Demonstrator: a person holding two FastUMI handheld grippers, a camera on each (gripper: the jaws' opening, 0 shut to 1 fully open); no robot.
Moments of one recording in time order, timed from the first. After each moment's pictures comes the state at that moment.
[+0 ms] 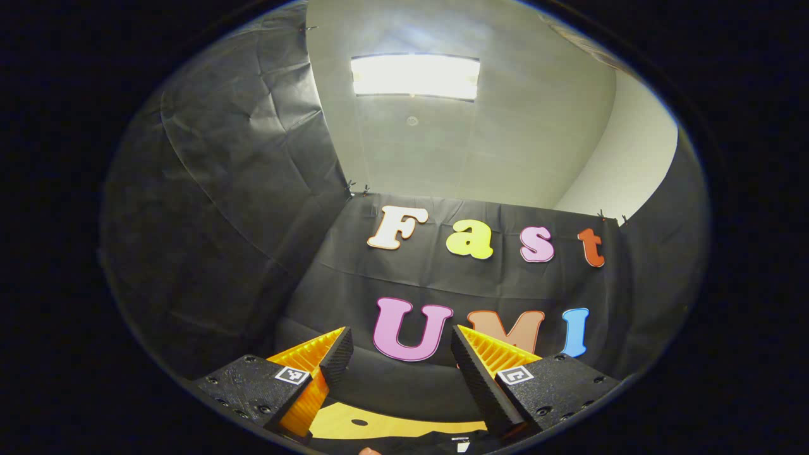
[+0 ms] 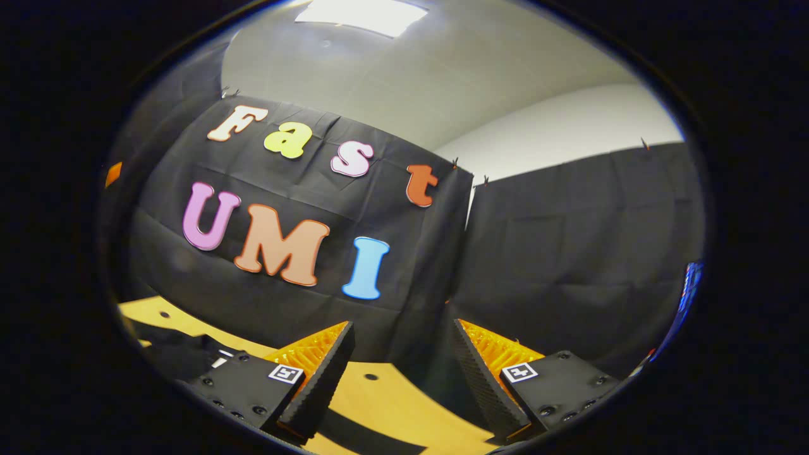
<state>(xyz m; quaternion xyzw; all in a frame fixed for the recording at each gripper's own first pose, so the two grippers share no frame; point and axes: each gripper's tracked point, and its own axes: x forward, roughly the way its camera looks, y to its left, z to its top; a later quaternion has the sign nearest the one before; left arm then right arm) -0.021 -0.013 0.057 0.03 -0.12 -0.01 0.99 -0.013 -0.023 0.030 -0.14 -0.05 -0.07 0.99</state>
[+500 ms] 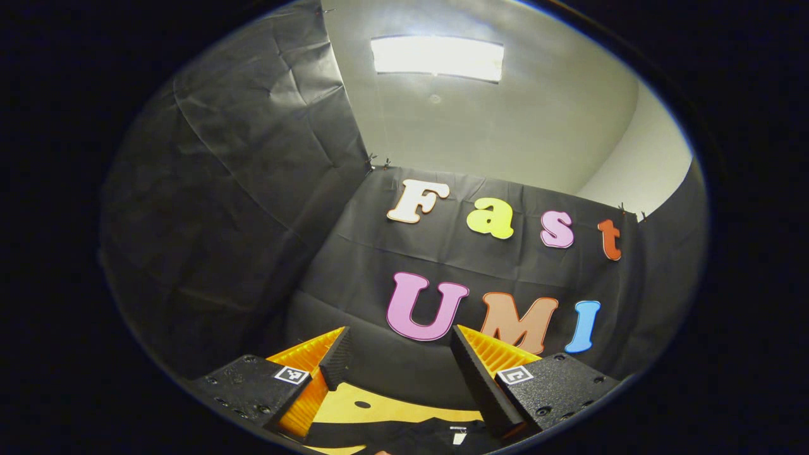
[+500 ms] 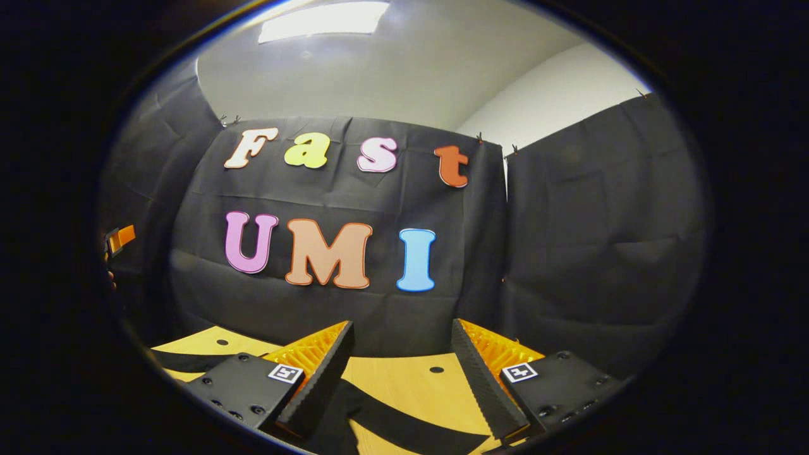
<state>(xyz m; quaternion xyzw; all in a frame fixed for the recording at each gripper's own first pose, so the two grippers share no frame) -0.015 0.005 0.031 0.01 -0.05 0.03 1.00 0.004 0.039 -0.002 0.01 0.02 0.08 1.00</state>
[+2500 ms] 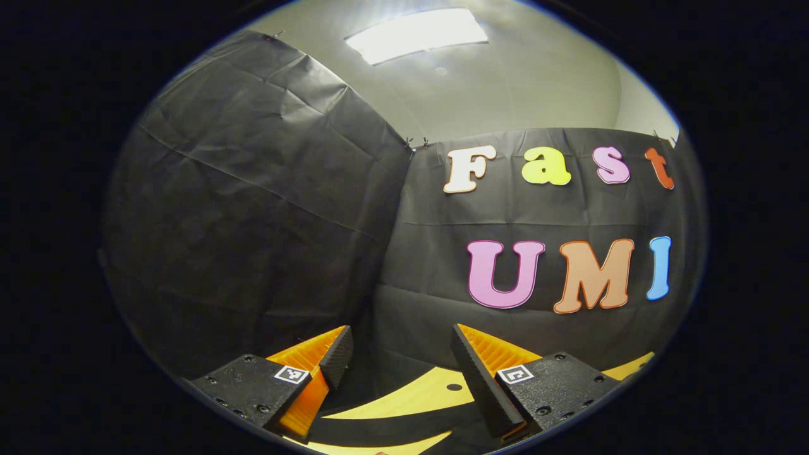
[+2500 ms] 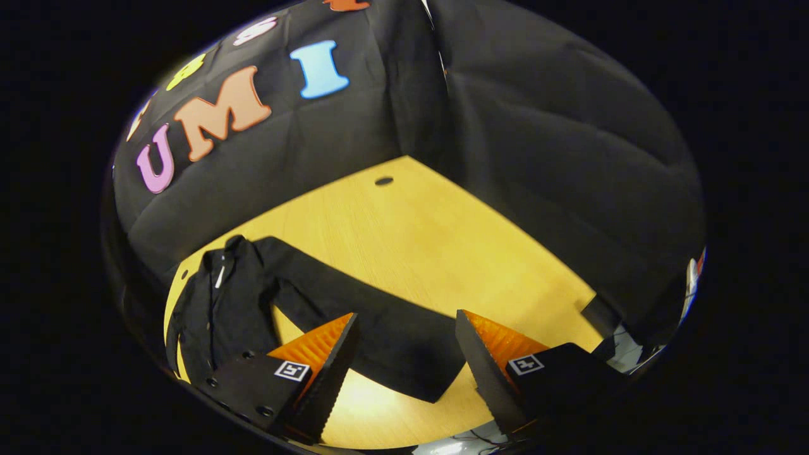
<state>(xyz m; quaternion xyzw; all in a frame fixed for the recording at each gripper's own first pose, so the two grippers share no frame) -0.048 0.082 0.025 0.14 0.01 0.21 0.97 0.041 -0.068 -0.352 0.12 0.49 0.02 0.86</state>
